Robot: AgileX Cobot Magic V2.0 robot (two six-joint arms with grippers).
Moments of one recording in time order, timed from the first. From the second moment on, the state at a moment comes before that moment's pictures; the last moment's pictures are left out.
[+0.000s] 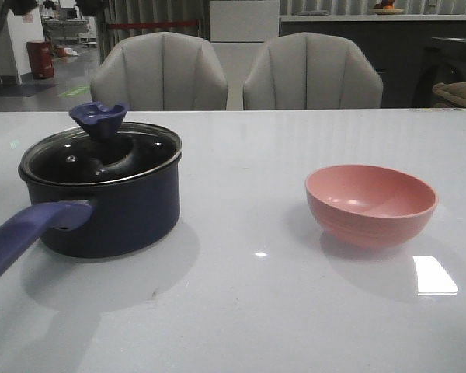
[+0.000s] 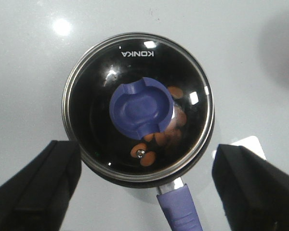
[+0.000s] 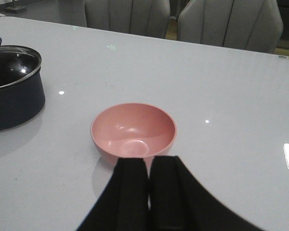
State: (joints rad) left arm -0.34 1.62 -1.69 -0.08 1.21 0.07; right arm 0.23 0.20 -0.18 0.30 0.26 -0.28
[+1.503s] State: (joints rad) left arm -0.34 0.18 -0.30 -0.08 0.27 0.07; right arm 0.23 0.20 -0.18 0.30 0.26 -0.28
